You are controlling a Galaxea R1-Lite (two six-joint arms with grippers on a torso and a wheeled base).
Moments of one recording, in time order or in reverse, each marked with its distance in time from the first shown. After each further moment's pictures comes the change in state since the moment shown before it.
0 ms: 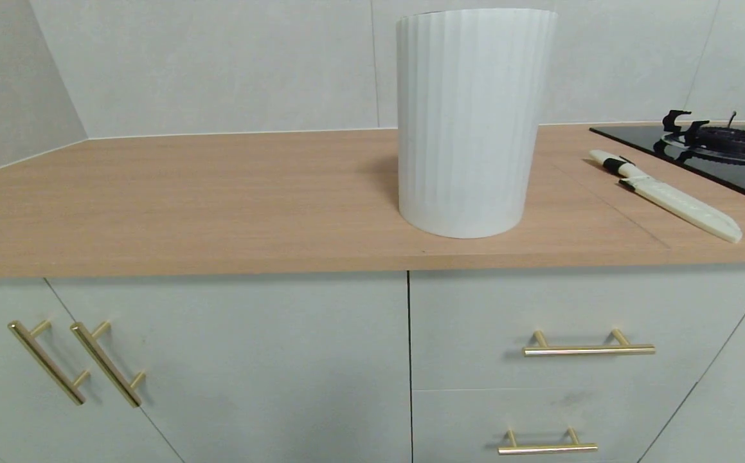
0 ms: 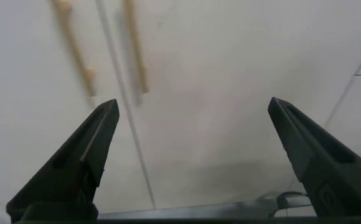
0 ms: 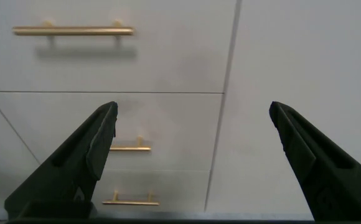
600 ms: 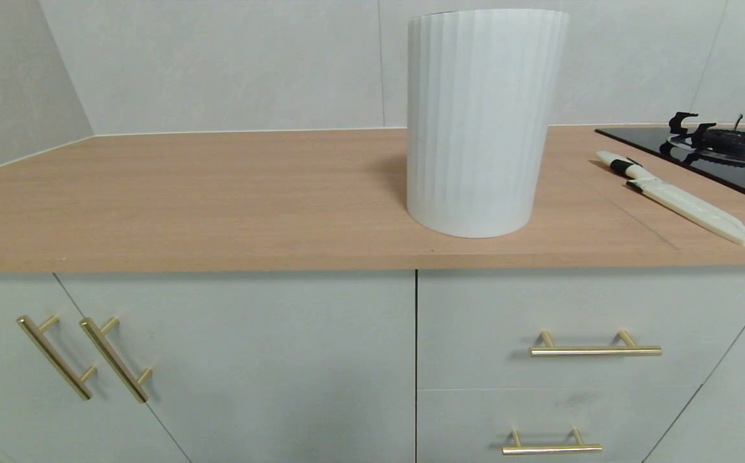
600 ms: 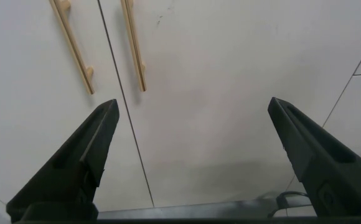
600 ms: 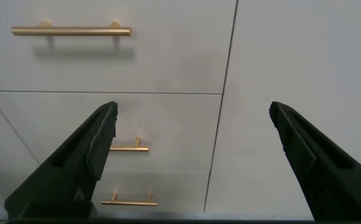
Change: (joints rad) left arm -0.001 0.000 0.000 0.000 0.000 0.000; right arm 0.000 0.000 0.000 0.000 0.000 -0.001
